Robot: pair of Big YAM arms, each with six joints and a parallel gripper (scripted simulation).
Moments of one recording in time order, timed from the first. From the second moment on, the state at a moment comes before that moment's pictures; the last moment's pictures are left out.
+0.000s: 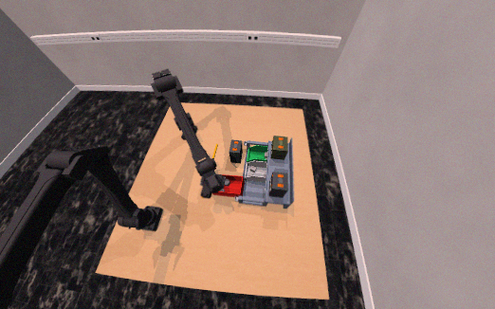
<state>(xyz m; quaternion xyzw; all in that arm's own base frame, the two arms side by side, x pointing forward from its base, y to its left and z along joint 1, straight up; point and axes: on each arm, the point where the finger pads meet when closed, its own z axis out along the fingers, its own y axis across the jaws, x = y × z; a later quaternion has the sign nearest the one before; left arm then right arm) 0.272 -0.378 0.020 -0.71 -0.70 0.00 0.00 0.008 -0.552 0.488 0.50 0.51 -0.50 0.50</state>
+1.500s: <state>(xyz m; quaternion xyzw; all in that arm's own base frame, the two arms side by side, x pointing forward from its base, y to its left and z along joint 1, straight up) 0.272 -0.378 0.020 -0.71 -0.70 0.00 0.00 0.008 -0.552 0.488 0.50 0.51 -0.50 0.50</state>
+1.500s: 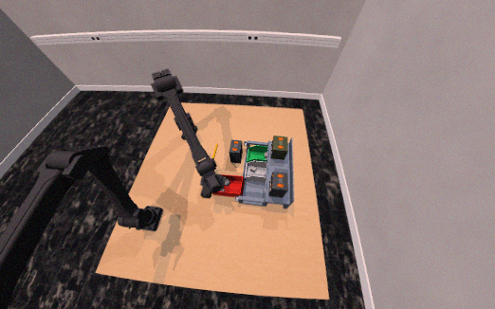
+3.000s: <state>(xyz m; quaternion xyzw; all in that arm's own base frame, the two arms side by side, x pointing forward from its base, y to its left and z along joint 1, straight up) 0.271 -0.377 0.077 -0.71 -0.70 0.00 0.00 0.008 -0.552 0.488 0.50 0.51 -0.50 0.50</state>
